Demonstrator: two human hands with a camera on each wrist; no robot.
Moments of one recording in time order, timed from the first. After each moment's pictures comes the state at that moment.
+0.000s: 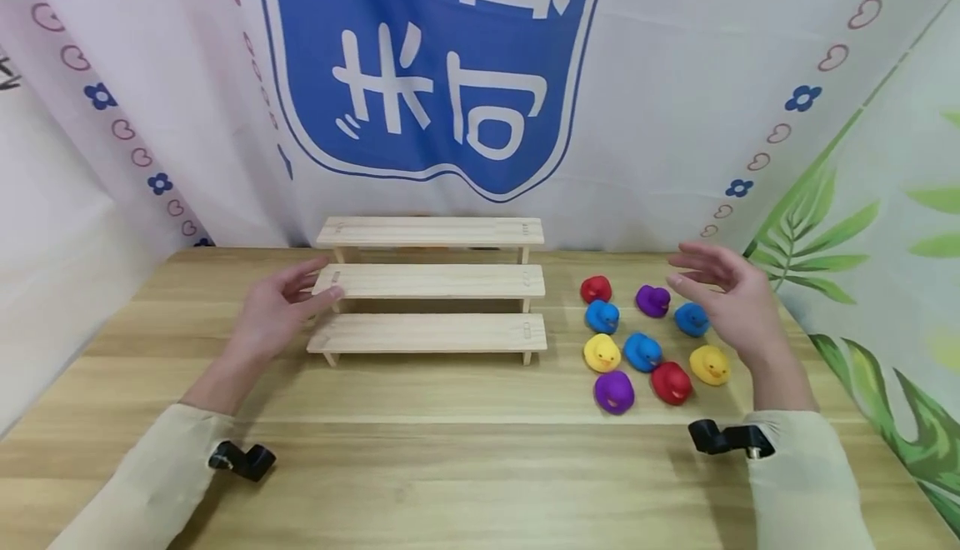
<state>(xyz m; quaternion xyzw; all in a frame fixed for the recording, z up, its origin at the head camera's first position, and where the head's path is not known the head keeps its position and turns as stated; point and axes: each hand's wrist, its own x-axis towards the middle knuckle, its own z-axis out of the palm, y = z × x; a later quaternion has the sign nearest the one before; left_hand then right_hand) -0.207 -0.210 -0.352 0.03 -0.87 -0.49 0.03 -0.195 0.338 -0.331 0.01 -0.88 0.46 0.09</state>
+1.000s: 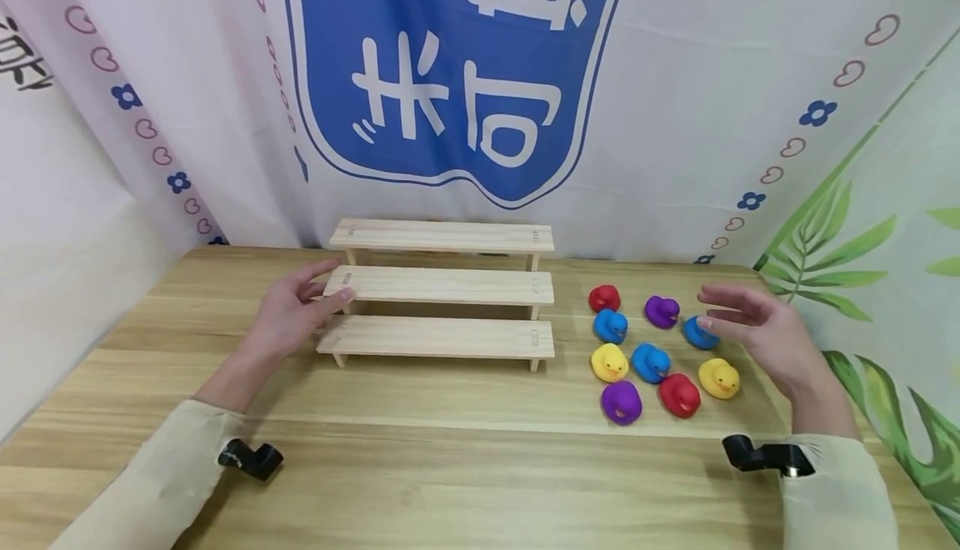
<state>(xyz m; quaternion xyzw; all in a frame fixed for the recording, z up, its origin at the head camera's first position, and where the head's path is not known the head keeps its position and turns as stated) -0.207 -0.212 -0.356 0.03 -0.86 -0.51 0.01 -0.191 0.385 -0.357 0.01 -0.90 0.45 0.00</state>
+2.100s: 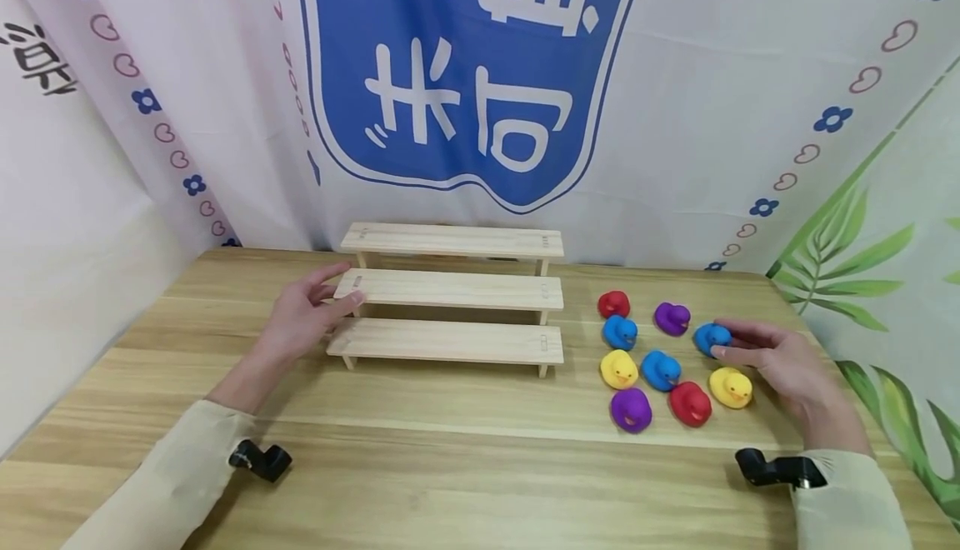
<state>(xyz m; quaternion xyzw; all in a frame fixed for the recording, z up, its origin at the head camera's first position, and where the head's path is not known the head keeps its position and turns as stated) -0.204 -0.211 -0.356 0.04 -0.86 -0.51 0.01 -0.201 0.408 -0.393 -0.04 -0.88 0.47 -0.08</state>
